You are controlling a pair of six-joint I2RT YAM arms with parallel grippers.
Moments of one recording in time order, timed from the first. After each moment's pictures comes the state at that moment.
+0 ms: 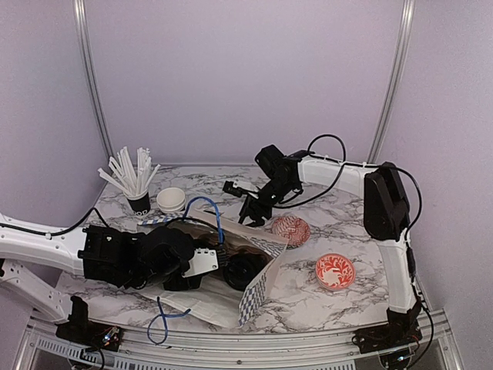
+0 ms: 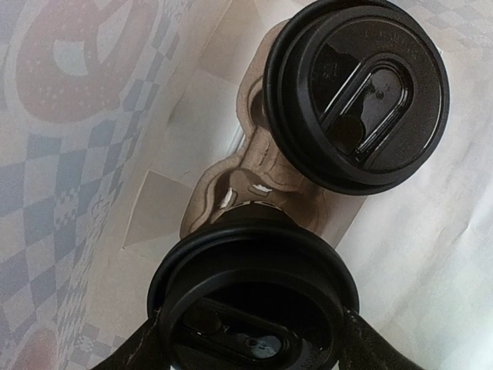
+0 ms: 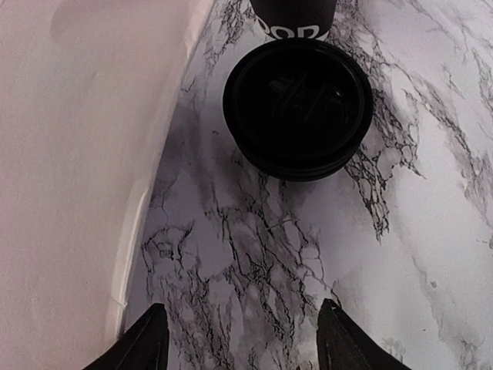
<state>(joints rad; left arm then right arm) -1.32 1.28 0.89 -0.50 -0.57 0.41 0.66 2.23 1.91 -0.83 -0.62 -0.58</state>
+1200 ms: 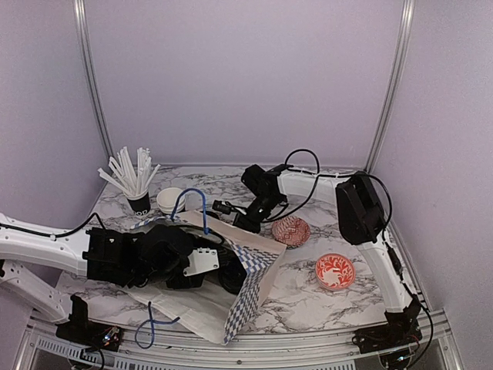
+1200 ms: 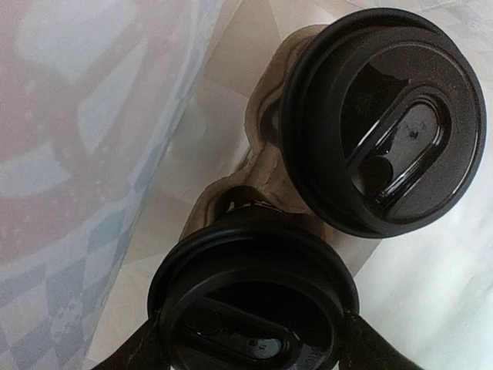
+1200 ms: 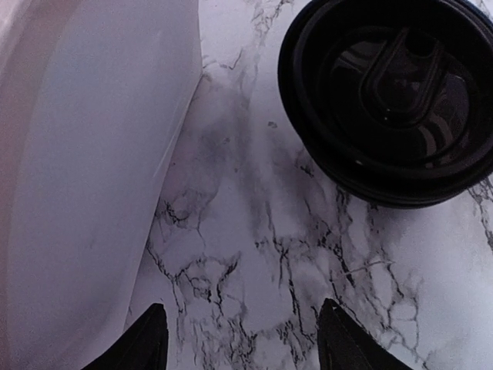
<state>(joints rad) -1.28 1.29 0.84 -0.38 -0.53 0.48 0.70 2.46 2.08 -0.96 -0.78 -0.57</state>
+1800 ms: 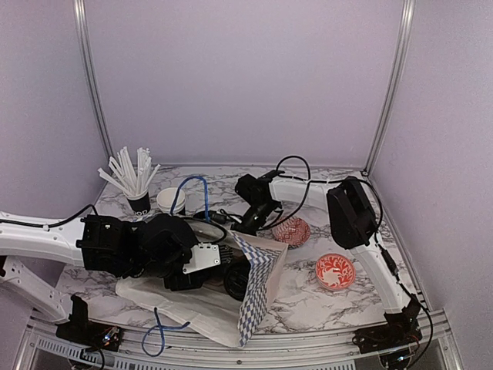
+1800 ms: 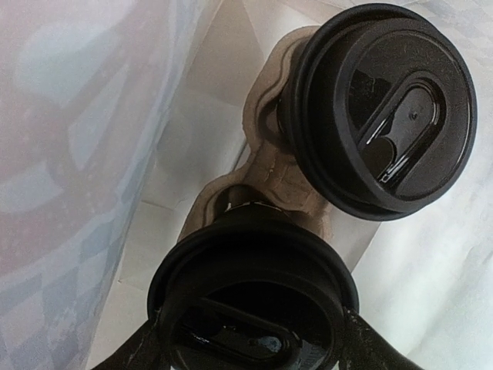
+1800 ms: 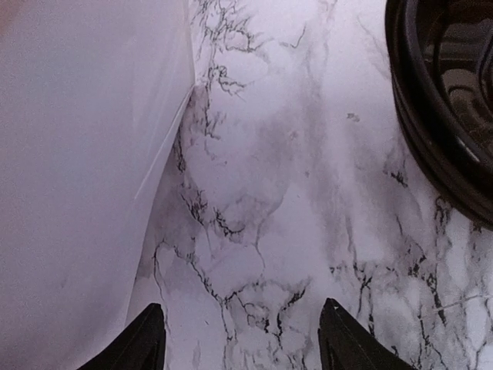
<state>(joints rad) -1.29 1.29 0.97 -0.58 -0.41 0.38 0.74 2.54 2.14 -1.07 -0.88 -0.58</state>
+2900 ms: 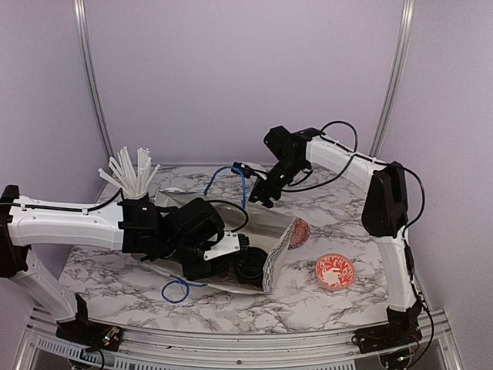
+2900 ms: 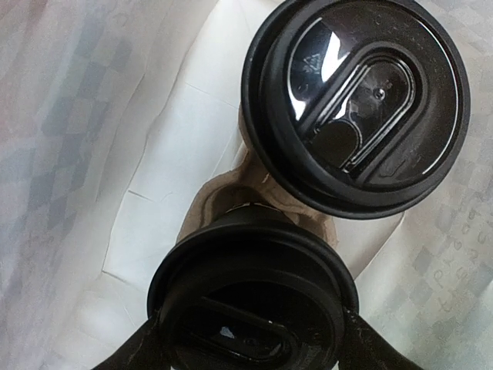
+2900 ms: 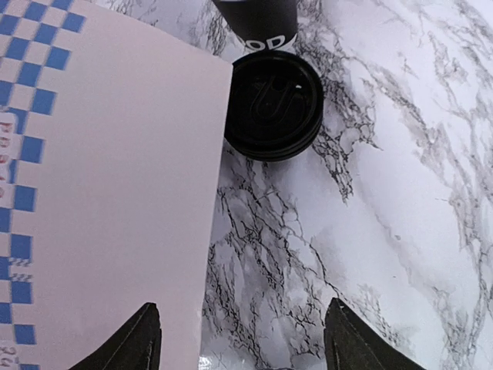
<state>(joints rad) -1.19 1.52 1.15 -0.66 -0.33 0.36 0.61 2.30 2.20 -1.14 -0.62 -0.58</state>
